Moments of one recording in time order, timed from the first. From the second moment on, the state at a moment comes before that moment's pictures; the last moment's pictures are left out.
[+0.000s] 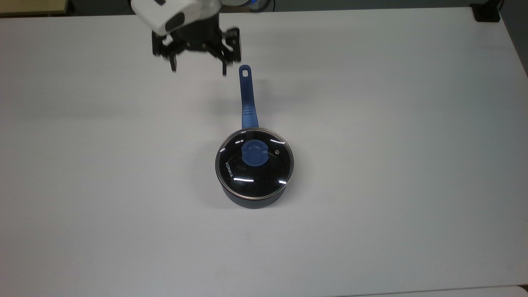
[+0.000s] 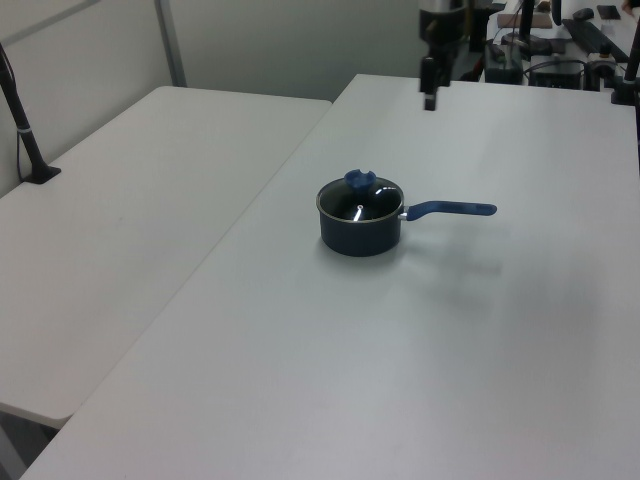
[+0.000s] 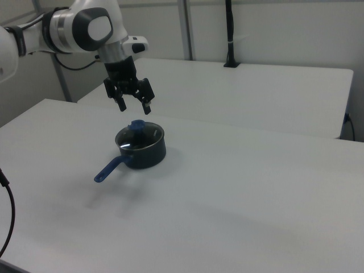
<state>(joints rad) 0.11 0.22 -0.09 -1.49 -0.08 1.75 0.03</state>
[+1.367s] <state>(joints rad) 0.21 0.48 -0.08 -1.47 -0.06 2.17 0.26</state>
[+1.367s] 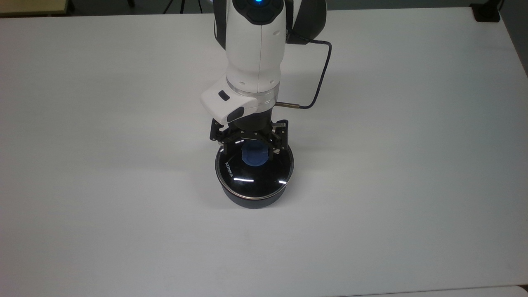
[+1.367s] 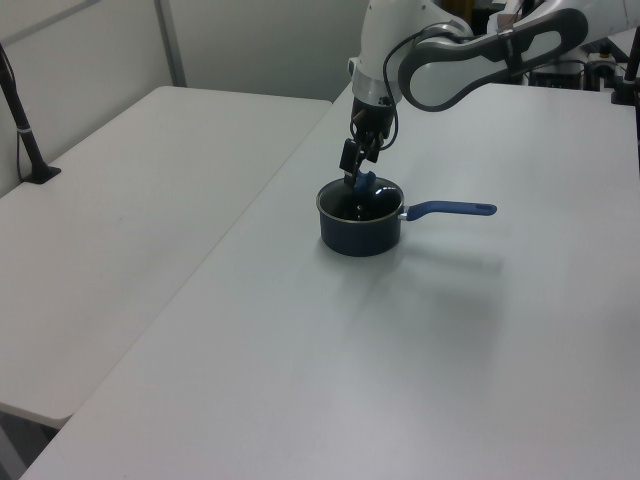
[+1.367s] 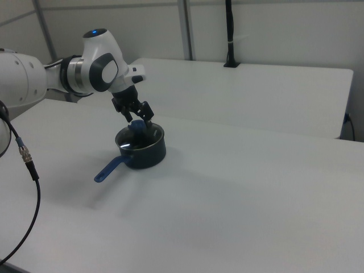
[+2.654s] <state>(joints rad) 0.17 0.46 -0.07 -1.47 -0.05 2.16 0.12</state>
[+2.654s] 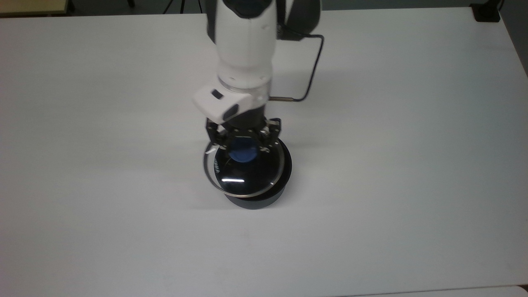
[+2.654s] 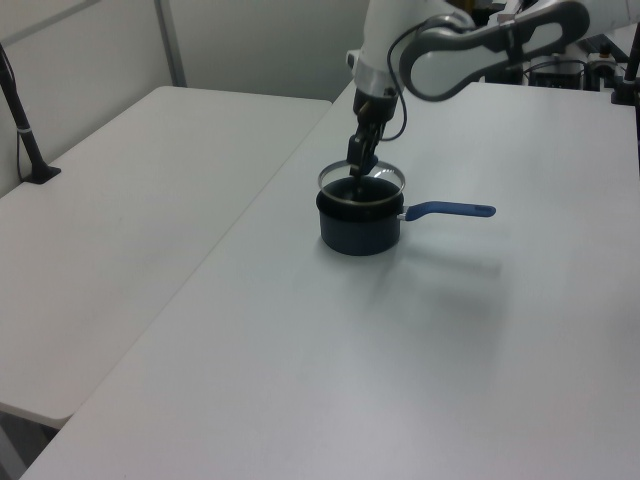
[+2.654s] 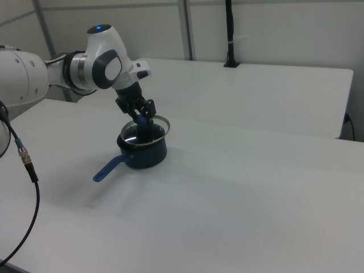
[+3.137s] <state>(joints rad) -0.03 0.30 -0.07 -1.66 -0.04 2.12 -0.10</state>
